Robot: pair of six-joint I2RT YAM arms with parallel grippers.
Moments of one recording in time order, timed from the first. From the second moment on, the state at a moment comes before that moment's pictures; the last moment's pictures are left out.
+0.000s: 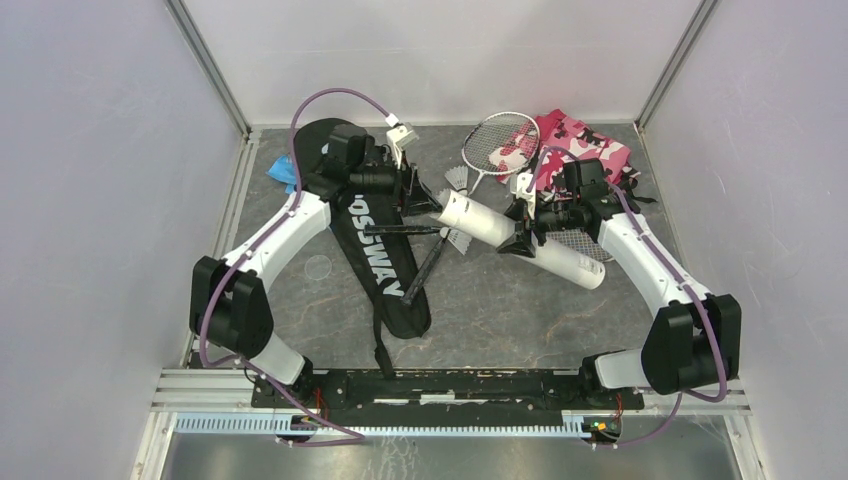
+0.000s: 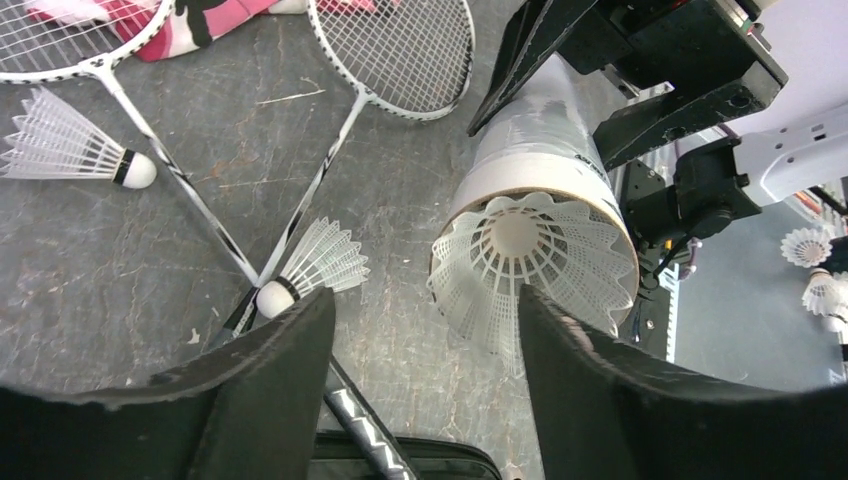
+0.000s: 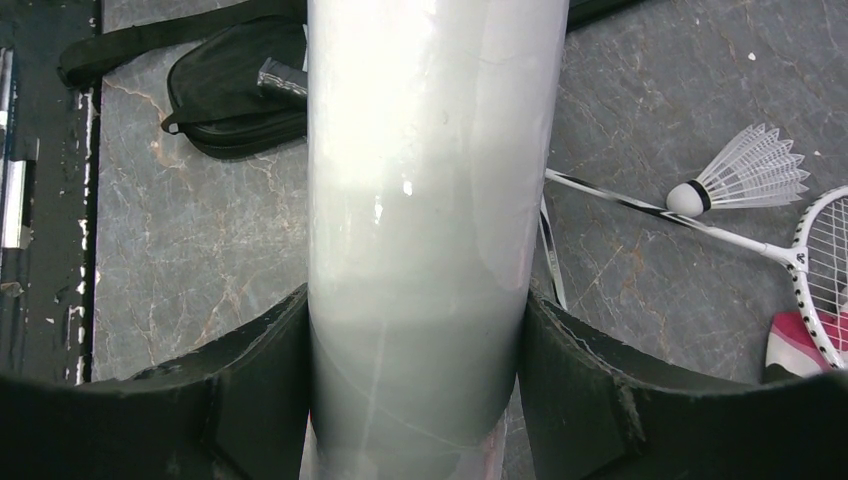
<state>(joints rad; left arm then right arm) -0.40 1.57 1.28 -0.20 0.91 -0.04 0.19 1.37 1.06 -0.63 -1.00 -0.92</state>
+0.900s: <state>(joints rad) -0.45 1.49 1.29 -0.31 1.02 0.15 0.18 1.36 1.02 -0.61 -0.99 -0.92</state>
